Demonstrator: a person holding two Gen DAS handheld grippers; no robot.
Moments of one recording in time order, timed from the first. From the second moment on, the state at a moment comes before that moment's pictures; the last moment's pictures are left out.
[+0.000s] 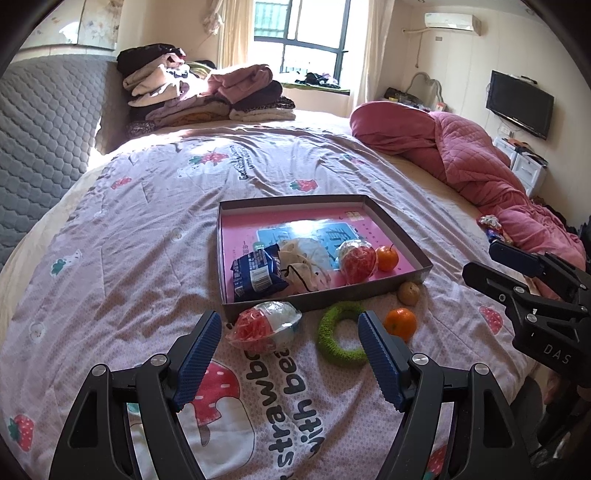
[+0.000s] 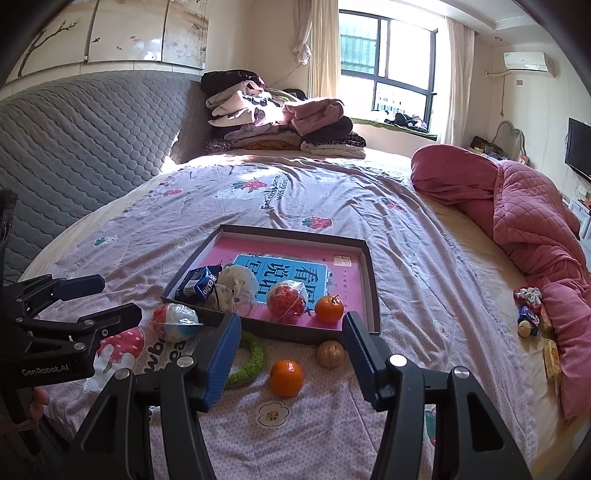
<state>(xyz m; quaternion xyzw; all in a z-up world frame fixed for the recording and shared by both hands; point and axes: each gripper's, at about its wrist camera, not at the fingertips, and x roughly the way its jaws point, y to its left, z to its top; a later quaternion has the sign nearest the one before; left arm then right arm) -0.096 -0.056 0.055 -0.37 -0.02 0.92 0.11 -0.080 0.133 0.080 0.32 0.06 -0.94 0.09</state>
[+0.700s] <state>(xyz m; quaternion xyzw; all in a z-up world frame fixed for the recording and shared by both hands) -0.107 -0.059 0.009 -0.43 0.00 0.90 0.10 -0.080 0.142 0.042 0.36 0.06 -0.93 0.09</state>
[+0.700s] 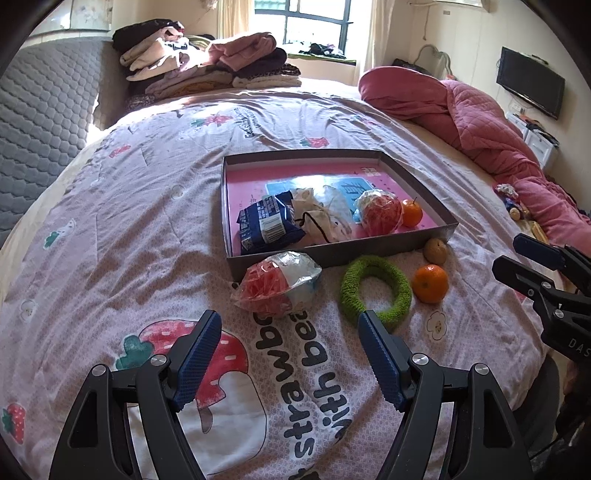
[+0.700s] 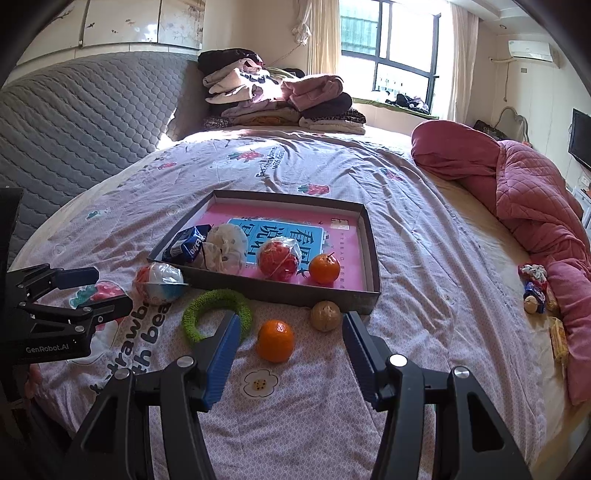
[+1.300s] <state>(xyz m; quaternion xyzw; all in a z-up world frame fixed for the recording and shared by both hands) -0.121 -0.060 -0.011 -0.44 0.00 0.89 0.09 -0.092 0.137 0.001 0.40 0.06 -0.91 0.09</state>
